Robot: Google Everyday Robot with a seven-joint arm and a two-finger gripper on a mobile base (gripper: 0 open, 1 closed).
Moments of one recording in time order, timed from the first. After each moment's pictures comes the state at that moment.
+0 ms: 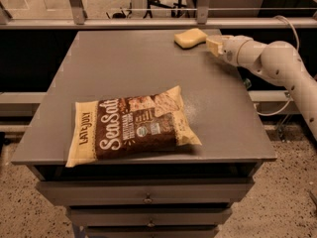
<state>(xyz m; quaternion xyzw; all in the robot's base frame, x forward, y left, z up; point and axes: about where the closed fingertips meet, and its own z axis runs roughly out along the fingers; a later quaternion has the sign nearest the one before) 0.825 -0.221 0.869 -0.23 0.72 0.14 0.64</state>
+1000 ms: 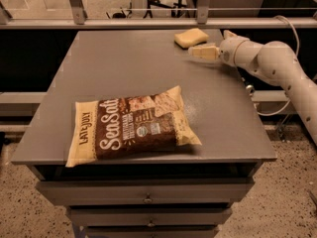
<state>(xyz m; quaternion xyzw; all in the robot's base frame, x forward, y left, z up) 0.827 -0.212 0.866 -0.24 0.72 0.15 0.64</state>
